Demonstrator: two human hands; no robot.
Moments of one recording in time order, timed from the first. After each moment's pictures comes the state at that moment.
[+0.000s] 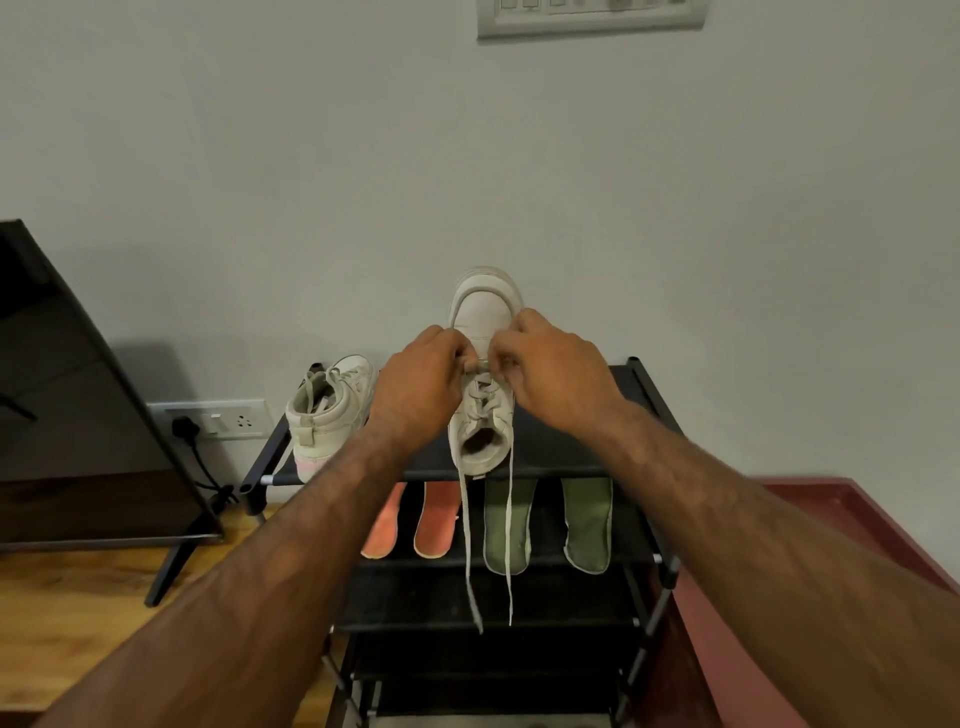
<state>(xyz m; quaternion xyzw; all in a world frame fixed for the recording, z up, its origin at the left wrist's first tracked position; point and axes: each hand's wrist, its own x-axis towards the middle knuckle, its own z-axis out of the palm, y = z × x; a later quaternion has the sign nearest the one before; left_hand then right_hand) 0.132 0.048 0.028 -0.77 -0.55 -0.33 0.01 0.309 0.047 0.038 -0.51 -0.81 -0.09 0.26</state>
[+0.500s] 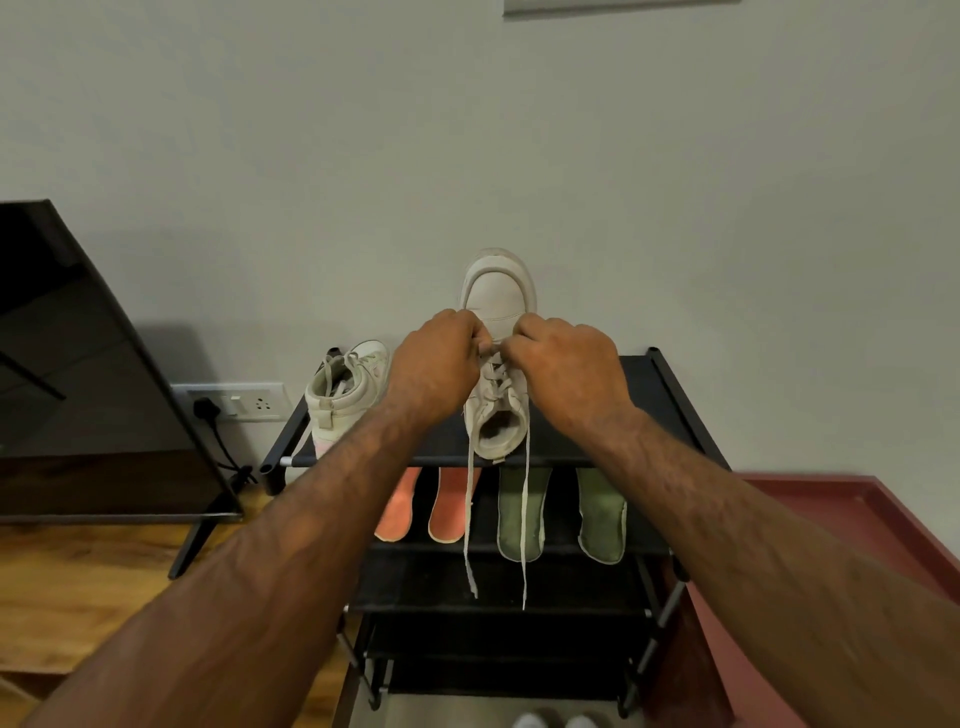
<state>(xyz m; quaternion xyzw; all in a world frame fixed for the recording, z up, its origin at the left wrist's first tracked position) 0.134 0.050 0.041 -0.75 -0.59 -0.30 -0.01 0.295 0.043 0.024 -0.51 -0.79 -0.27 0.19</state>
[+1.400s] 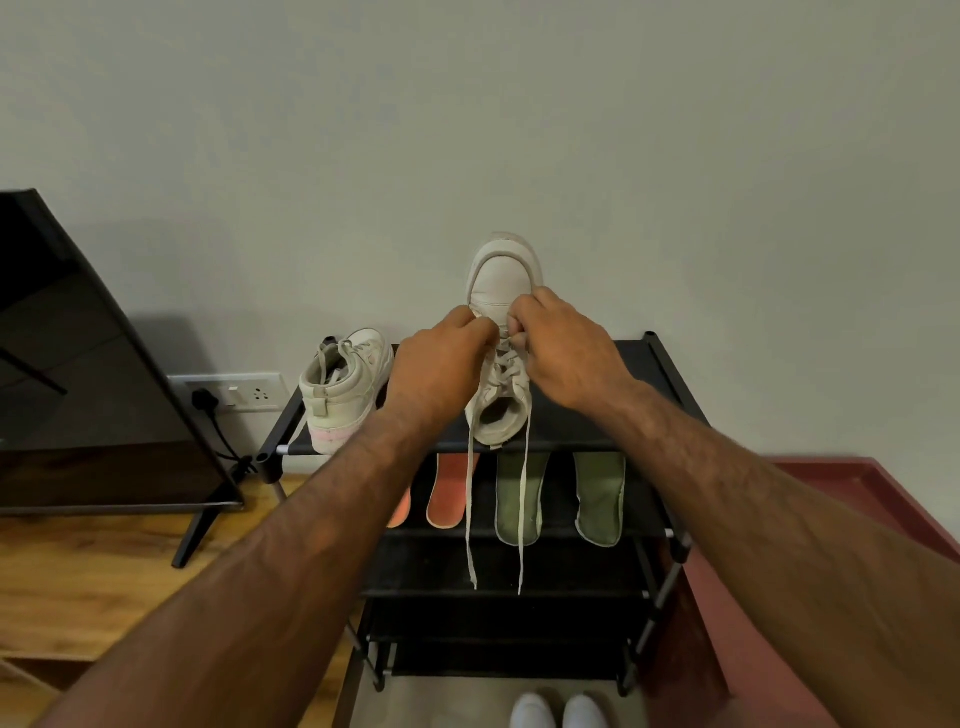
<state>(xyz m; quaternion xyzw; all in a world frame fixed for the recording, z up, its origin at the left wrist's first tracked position) 0.135 0.048 0.016 -0.80 -0.53 -0.25 0.14 0.306 0.056 0.026 -0.51 -0.81 -0.08 0.26</state>
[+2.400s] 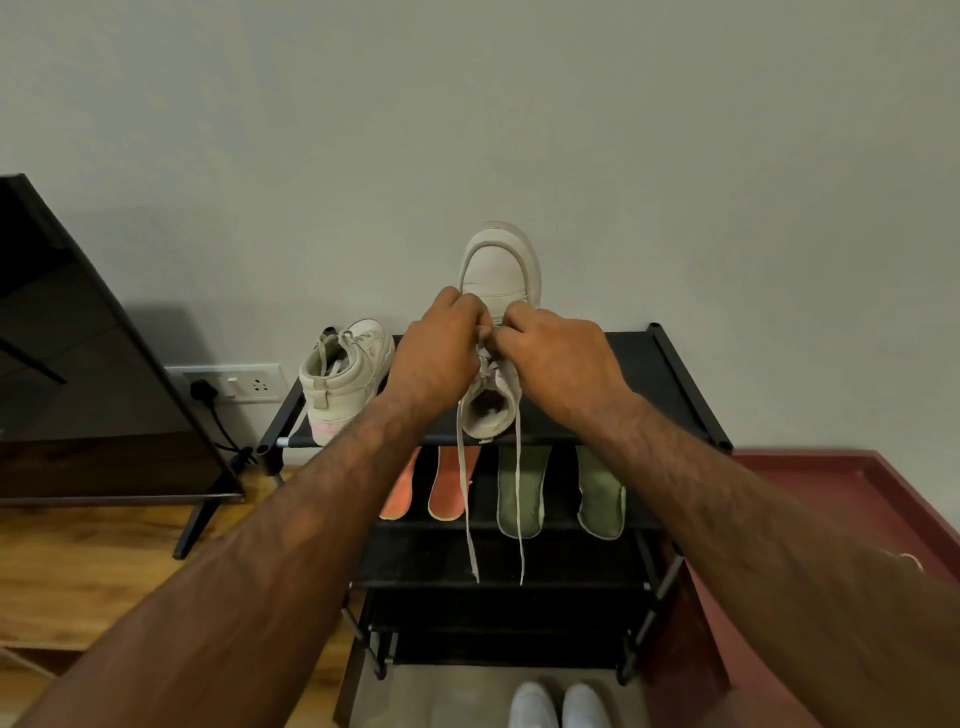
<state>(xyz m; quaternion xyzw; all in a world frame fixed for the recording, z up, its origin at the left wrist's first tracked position) 0.135 0.055 0.022 -0.77 -0.56 -0.30 0.00 0.295 0.037 0.017 -0.46 -0.83 -0.25 0.18</state>
